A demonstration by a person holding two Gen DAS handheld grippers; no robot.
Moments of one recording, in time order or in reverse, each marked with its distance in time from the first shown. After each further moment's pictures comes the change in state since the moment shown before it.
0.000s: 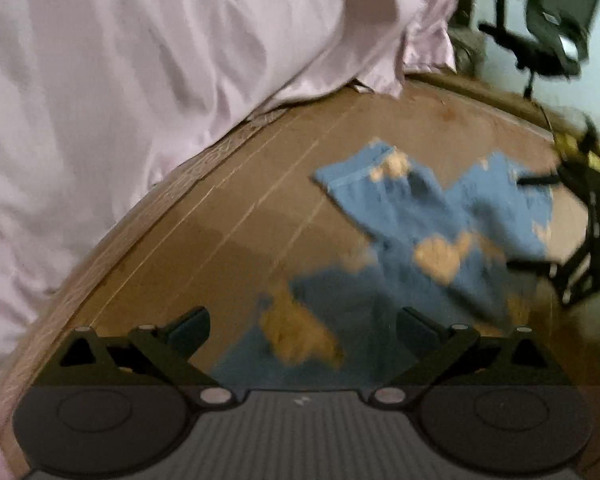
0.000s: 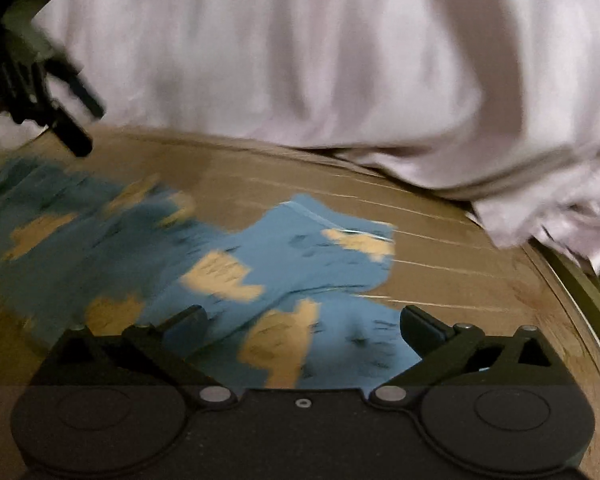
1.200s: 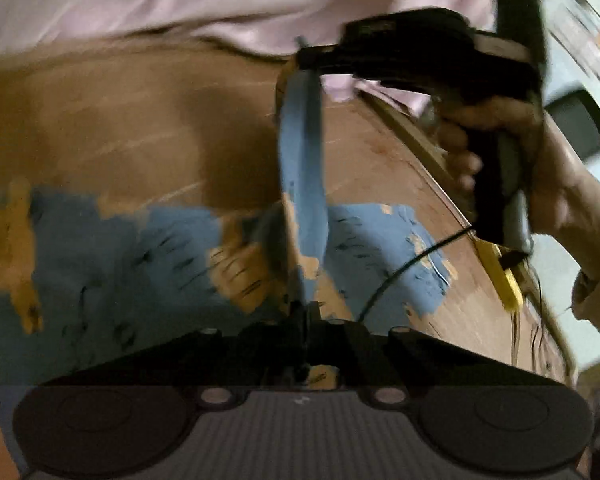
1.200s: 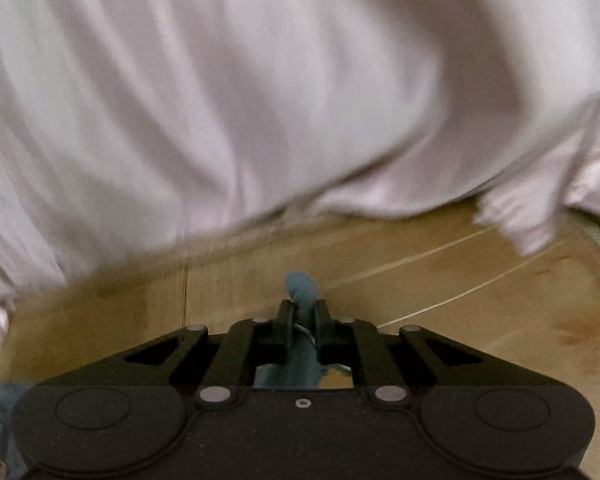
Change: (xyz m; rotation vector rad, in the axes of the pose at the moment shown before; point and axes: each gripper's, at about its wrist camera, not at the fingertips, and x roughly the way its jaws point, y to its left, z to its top) left arm 0.085 -0.091 -0.016 -0.400 -0.024 -0.358; right arm 0.083 -0.111 0.130 0.423 0.061 0.094
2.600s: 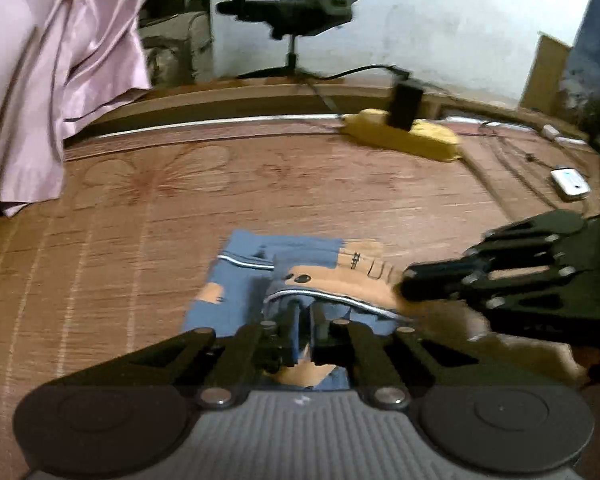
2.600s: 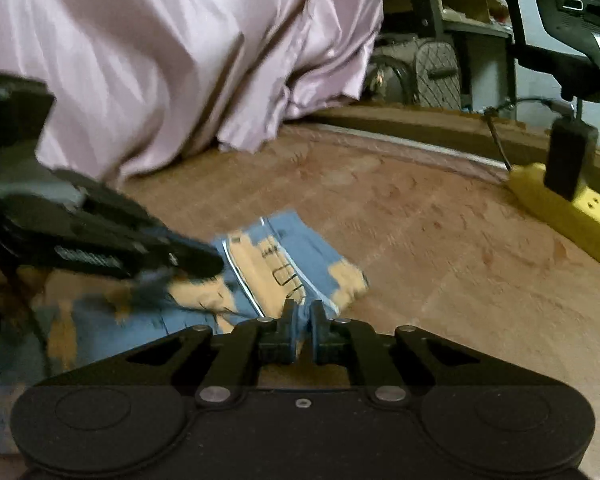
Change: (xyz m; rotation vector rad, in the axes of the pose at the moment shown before) left arm 0.170 -0.156 0.067 0.885 0.209 -0.201; right arm -0.149 -0.077 -0.222 0.280 -0.120 -0.418
